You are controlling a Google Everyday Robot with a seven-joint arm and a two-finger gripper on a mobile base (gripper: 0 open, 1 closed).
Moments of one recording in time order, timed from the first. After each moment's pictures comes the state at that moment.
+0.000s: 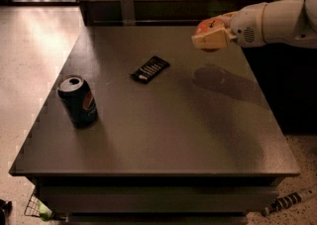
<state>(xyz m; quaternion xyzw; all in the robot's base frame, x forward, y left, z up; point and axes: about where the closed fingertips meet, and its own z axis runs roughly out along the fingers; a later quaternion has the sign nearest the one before) 0.641 -0.131 0.944 -0.41 0.73 0.22 0.50</state>
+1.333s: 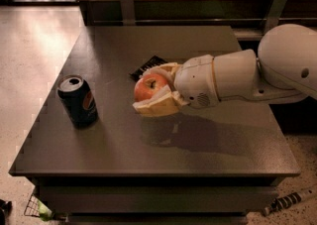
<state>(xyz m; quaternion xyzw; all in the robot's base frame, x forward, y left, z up) 0.464 0.017 0.908 -0.55 0.63 0.31 0.45</state>
